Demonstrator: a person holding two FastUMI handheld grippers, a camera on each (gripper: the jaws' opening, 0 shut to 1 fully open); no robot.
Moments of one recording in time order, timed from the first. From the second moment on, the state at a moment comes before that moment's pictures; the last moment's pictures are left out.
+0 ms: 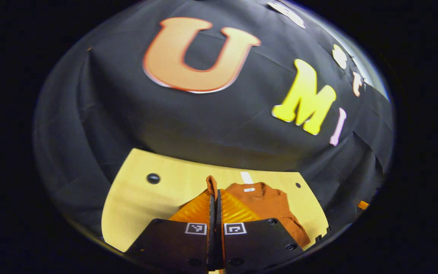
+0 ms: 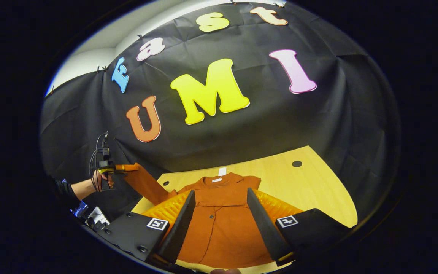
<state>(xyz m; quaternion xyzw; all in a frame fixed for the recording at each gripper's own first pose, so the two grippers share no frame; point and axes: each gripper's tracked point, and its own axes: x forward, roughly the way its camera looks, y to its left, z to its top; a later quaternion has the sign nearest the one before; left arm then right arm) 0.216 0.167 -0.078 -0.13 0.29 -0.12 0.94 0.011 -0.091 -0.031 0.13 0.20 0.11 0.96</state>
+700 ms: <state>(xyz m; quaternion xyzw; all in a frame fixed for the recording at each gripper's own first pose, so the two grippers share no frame) 0.252 -0.151 -0.194 -0.04 0.39 -0.30 0.87 -0.067 -0.251 -0.028 0.16 0.17 -0.04 0.97</state>
